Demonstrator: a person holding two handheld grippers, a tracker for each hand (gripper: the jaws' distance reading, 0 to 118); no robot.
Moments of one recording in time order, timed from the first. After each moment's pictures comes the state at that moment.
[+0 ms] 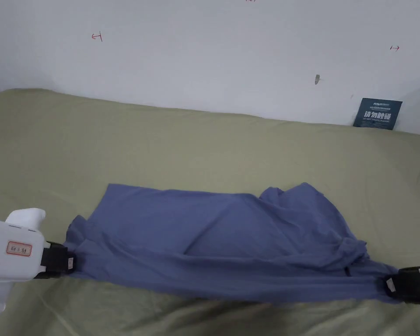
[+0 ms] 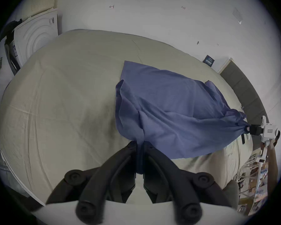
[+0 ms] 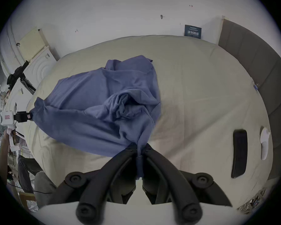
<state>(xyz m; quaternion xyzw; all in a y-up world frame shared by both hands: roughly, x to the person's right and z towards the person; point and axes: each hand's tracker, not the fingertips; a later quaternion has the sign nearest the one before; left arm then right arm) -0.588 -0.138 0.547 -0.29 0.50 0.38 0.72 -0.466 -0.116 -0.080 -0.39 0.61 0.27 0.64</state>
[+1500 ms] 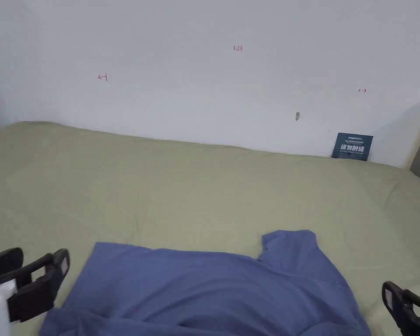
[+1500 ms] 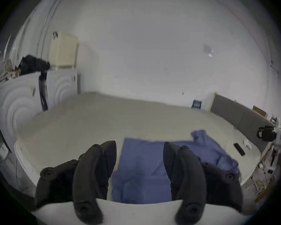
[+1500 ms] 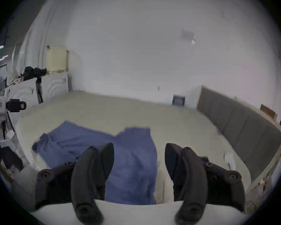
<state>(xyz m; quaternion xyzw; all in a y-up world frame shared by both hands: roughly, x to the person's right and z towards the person) -0.374 -0.047 0.521 -0.07 0.62 0.13 0.77 -0.265 -0.041 0.043 -0.05 0.65 0.11 0.75</state>
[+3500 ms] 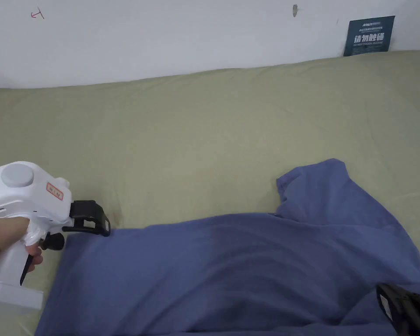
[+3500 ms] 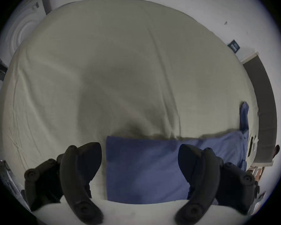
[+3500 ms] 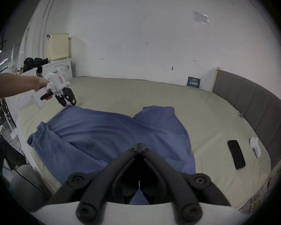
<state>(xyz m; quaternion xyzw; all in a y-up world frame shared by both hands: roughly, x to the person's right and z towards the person) -0.776 -0.184 0.484 -0.44 0.46 0.46 0.62 -0.349 -0.134 0.076 -0.16 0.66 0.18 0.71</state>
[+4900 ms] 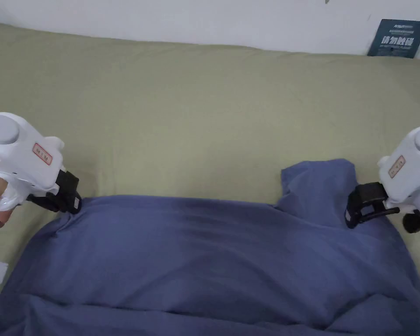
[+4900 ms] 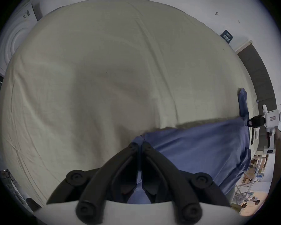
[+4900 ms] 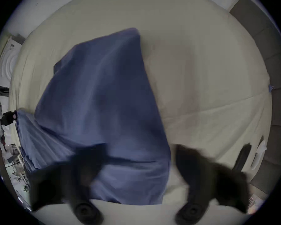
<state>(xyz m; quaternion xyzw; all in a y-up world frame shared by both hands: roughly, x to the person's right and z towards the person) -0.758 -0.181 0.490 -0.44 0.45 0.44 0.65 -0.651 -0.178 -0.088 -0.54 0.46 0.42 0.56</state>
